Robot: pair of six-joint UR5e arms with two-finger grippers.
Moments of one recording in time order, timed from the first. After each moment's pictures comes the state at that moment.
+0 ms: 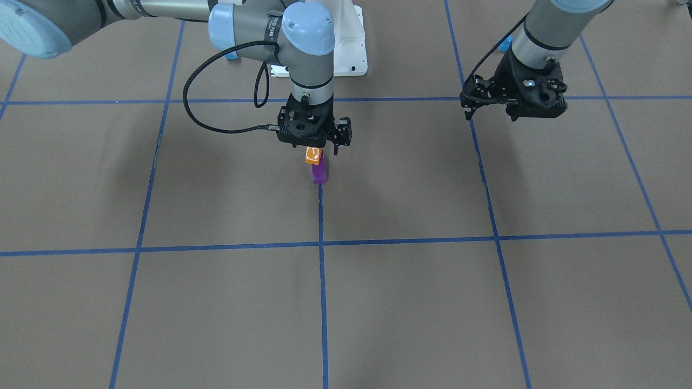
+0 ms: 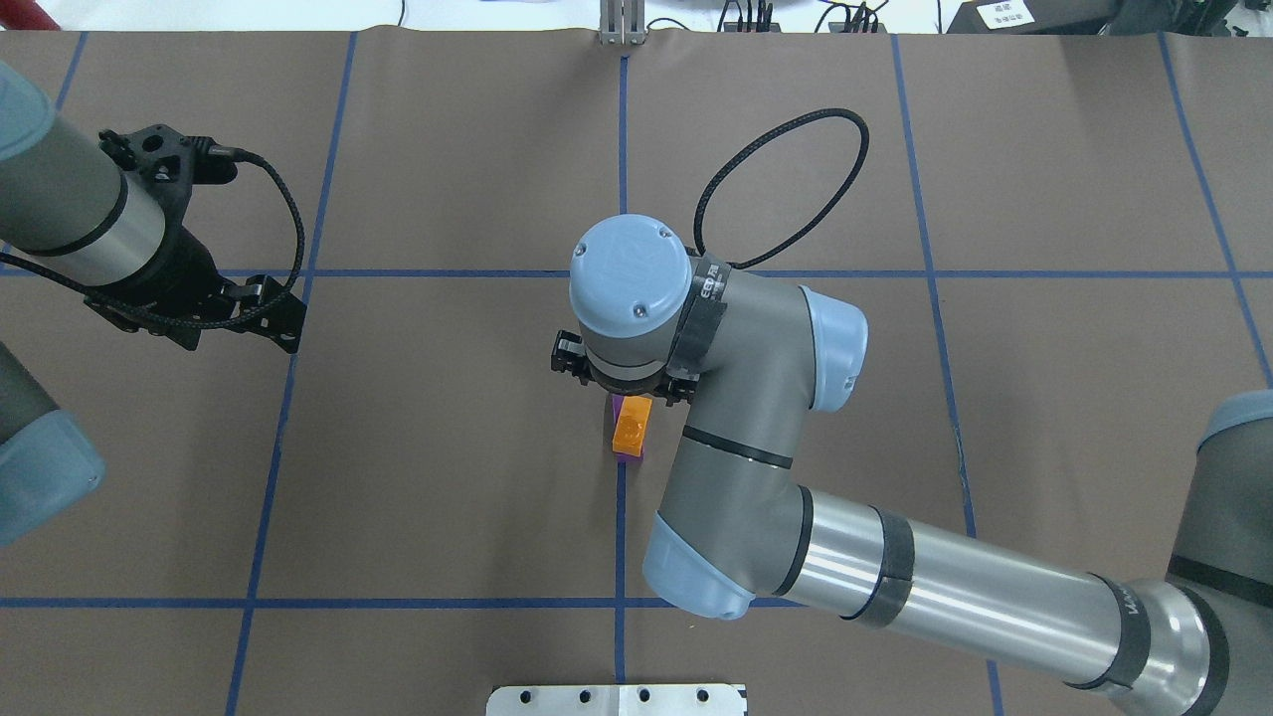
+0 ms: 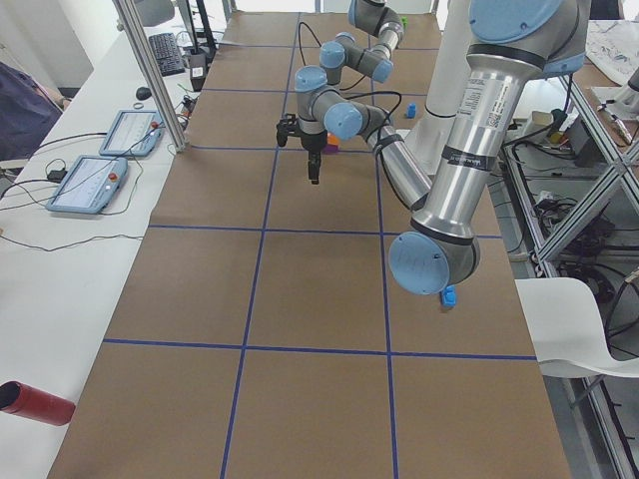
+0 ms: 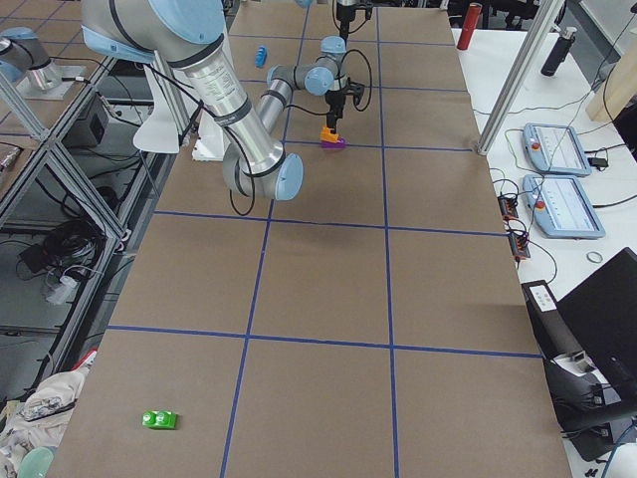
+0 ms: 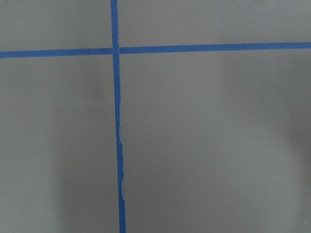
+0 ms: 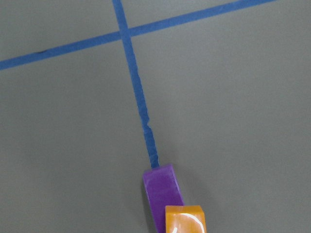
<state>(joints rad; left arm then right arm) -0.84 -1.87 -2.12 -1.32 -2.15 -0.86 0.48 -0.74 1.61 -1.69 1.82 1.49</state>
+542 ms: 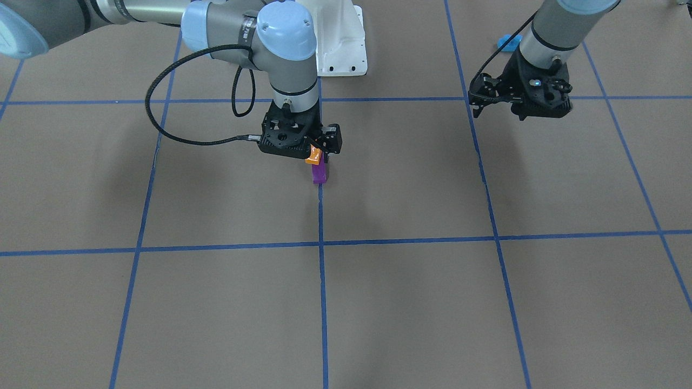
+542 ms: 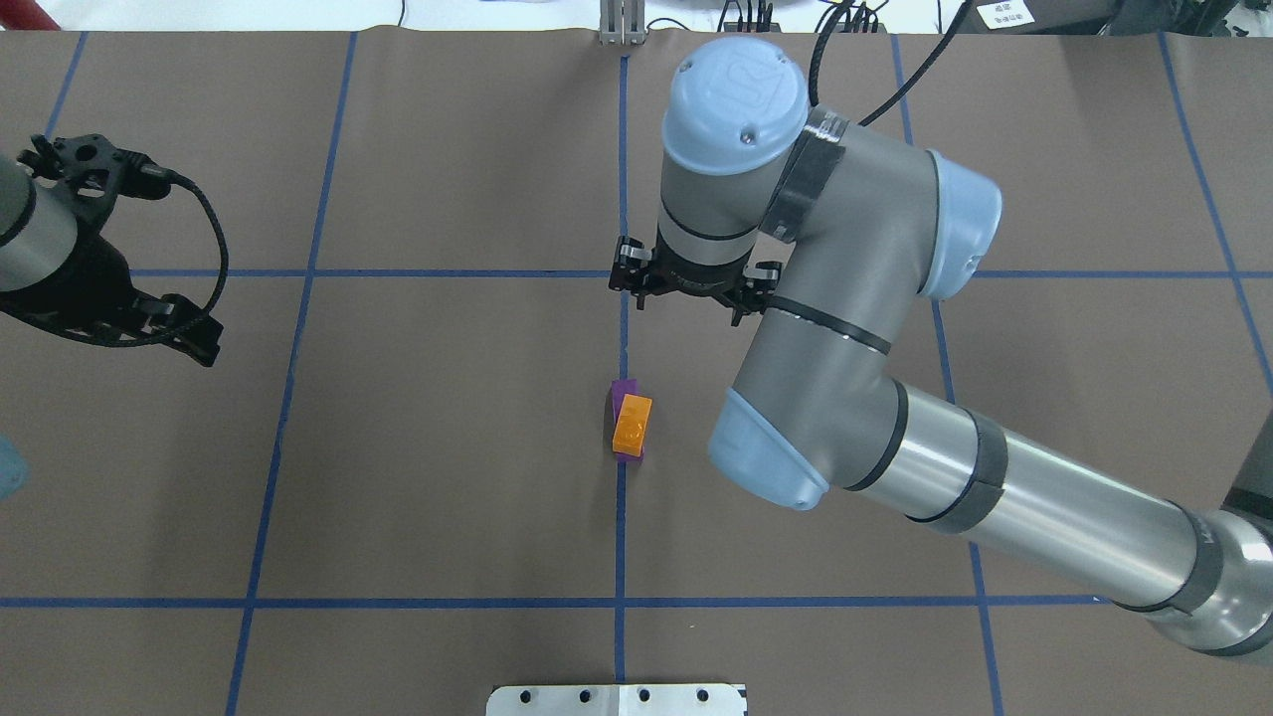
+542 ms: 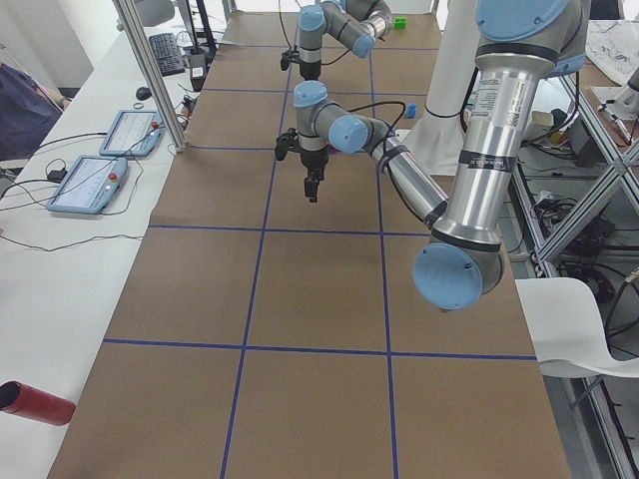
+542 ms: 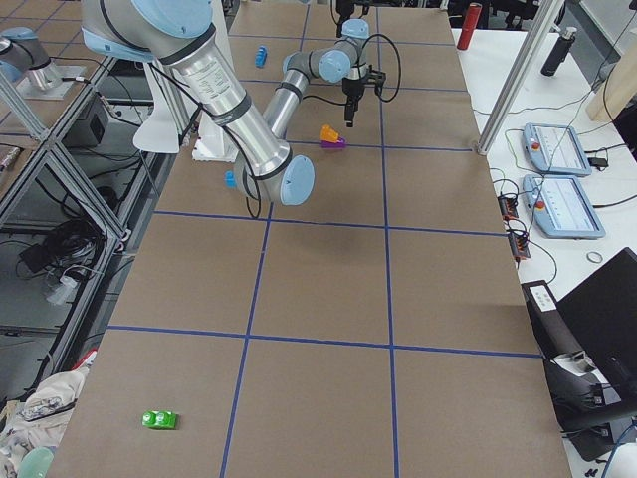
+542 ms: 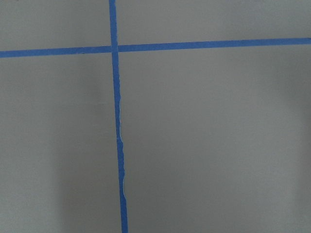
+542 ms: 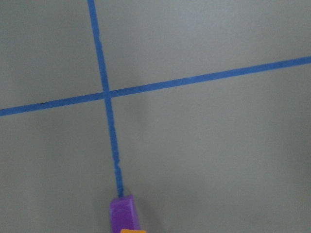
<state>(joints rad) -0.93 -1.73 -2.15 -1.32 -2.15 -0.56 0.65 -0.77 1.77 -1.89 1.97 1.25</state>
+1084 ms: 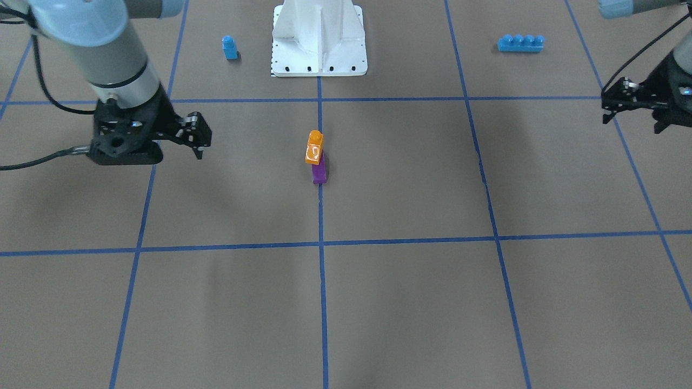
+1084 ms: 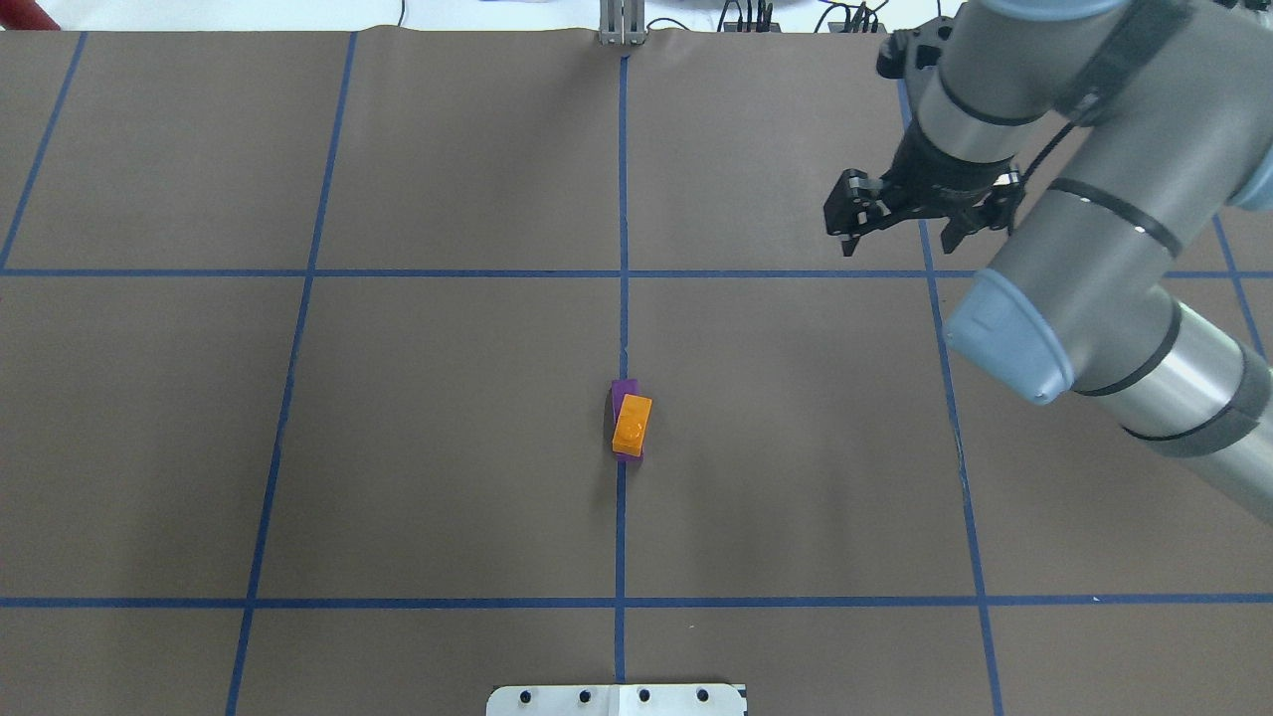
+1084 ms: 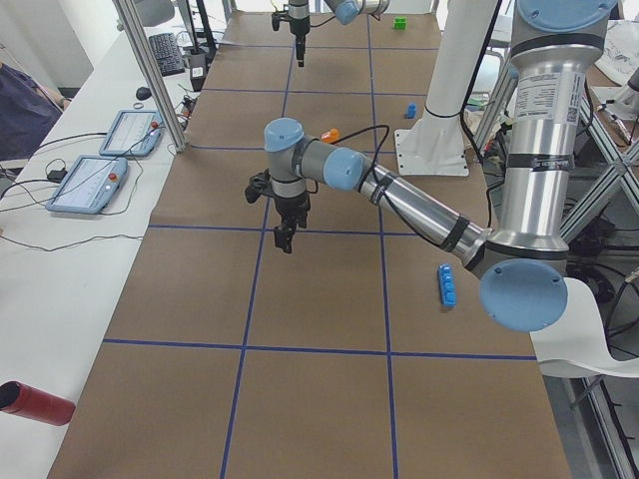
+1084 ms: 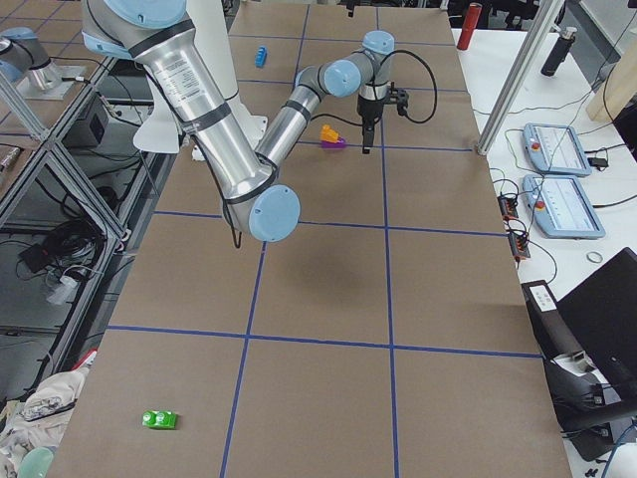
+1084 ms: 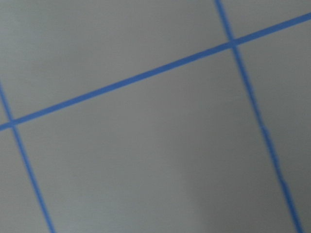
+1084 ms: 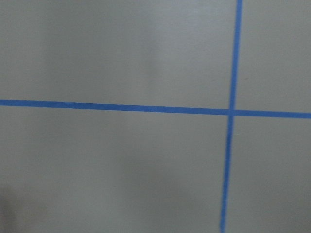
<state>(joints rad) -1.28 -1.60 -2.00 -1.33 -2.24 -0.01 0.93 -1.05 1.94 -1.98 2.14 0.73</state>
